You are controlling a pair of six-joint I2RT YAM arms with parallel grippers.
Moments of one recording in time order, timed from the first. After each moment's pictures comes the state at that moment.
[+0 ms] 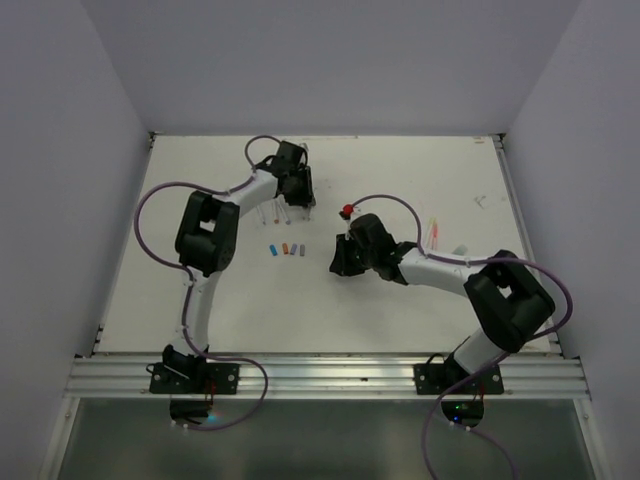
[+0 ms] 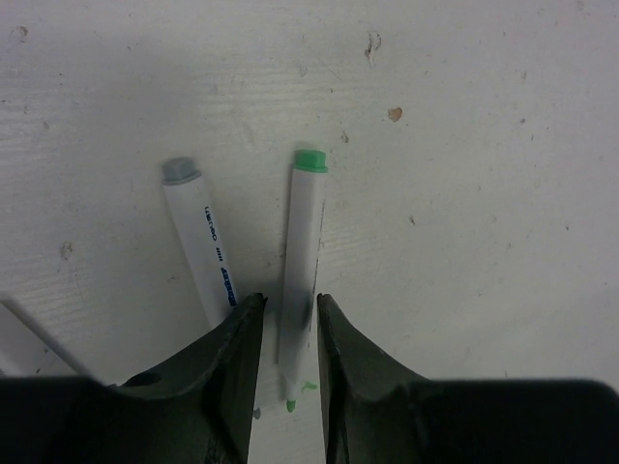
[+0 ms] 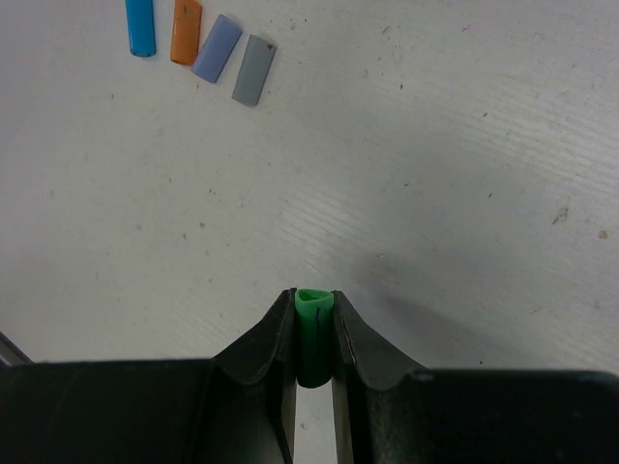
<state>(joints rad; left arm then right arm) -0.41 2.29 1.78 -0.41 0.13 -0.48 0.70 1.59 0.81 0.01 -0.12 0.50</state>
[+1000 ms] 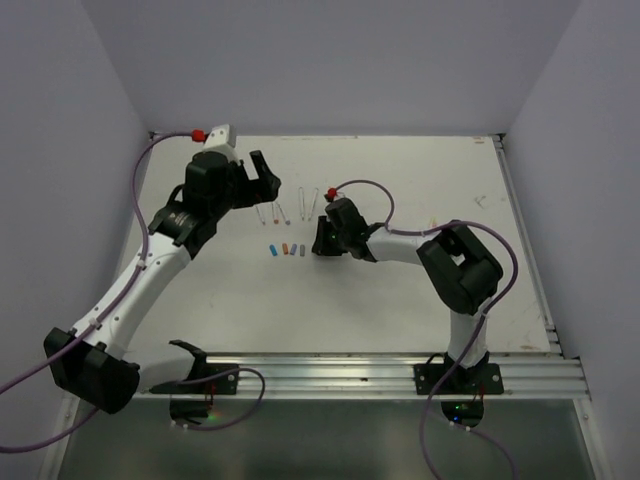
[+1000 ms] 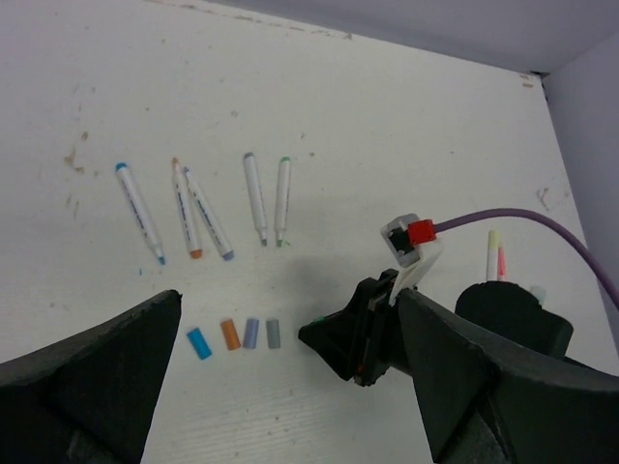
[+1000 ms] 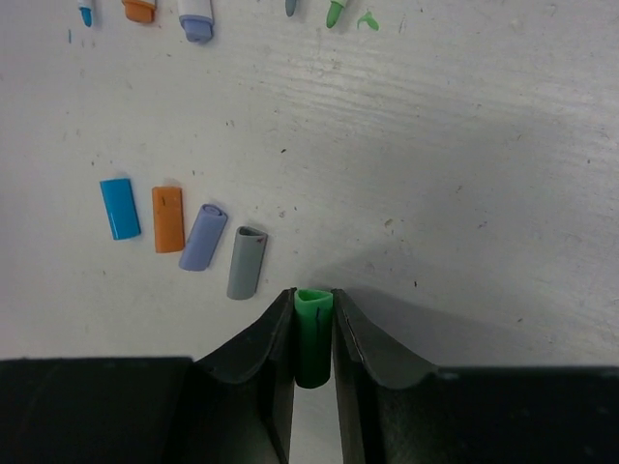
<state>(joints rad) -0.40 1.23 1.22 -0.39 -0.07 -0.49 0.70 1.93 1.11 0.04 -0.04 0.62</state>
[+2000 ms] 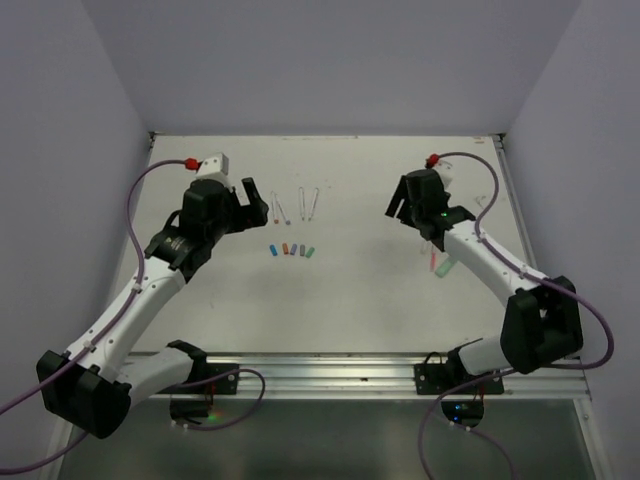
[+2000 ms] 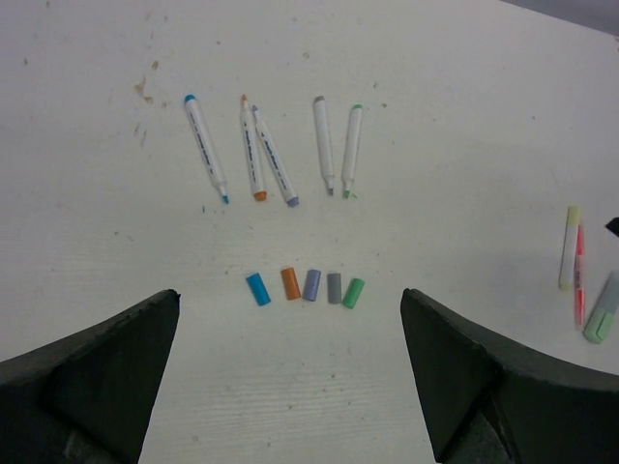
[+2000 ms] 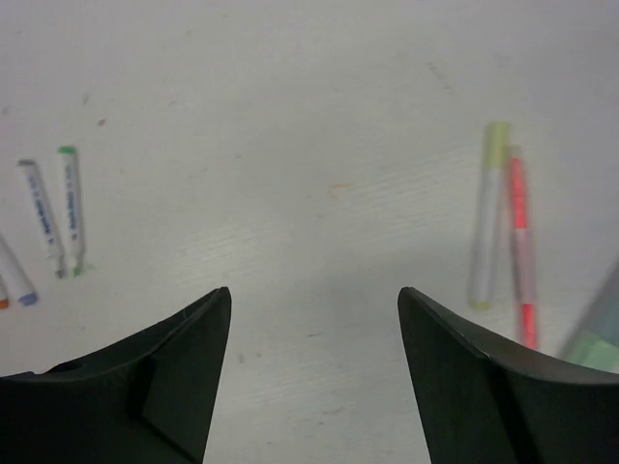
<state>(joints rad) -0.40 1.08 0.99 -0.41 -0.16 -0.49 0.41 1.46 1.04 -0.32 0.31 0.62</state>
